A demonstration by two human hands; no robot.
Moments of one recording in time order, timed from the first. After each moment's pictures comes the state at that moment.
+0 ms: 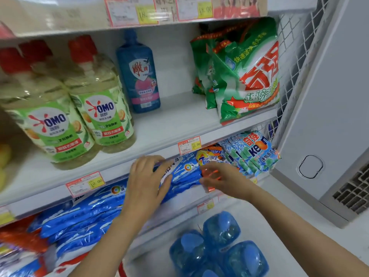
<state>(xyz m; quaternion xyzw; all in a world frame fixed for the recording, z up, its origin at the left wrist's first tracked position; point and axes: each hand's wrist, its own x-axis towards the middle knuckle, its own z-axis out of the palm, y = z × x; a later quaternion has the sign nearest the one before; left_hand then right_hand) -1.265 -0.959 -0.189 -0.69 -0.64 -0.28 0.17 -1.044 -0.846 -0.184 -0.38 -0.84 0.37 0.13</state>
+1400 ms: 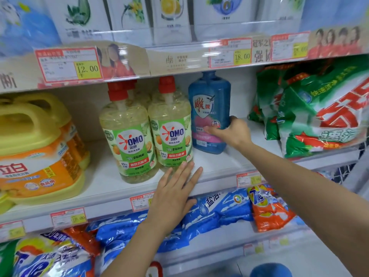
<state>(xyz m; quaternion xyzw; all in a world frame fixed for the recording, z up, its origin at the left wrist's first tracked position) -1.342 -0.967 -0.173 -0.66 -0.71 -0.09 0.21 -1.241 -0.728 -0.090 -0.43 -0.79 0.27 0.35</state>
